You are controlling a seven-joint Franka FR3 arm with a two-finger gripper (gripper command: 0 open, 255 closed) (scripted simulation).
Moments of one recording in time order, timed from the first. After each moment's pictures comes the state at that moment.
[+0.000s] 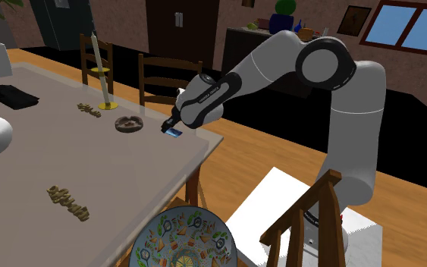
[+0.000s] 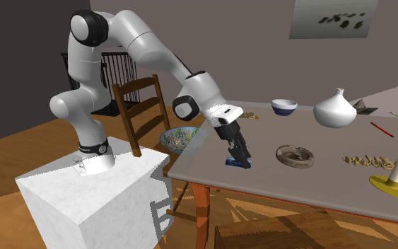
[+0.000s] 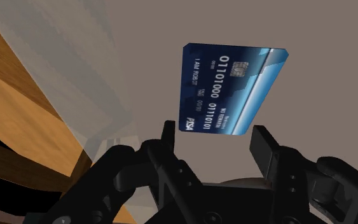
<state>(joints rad) 0.15 0.34 0.03 -2.11 0.20 3.03 -0.25</state>
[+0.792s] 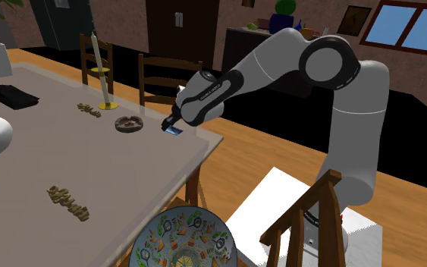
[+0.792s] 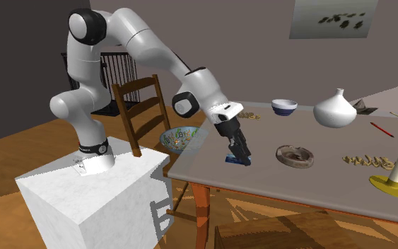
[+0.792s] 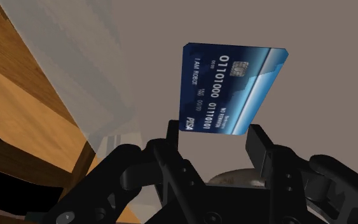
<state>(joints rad) 0.16 0.32 0.02 -2.11 0.19 3.01 -0.24</state>
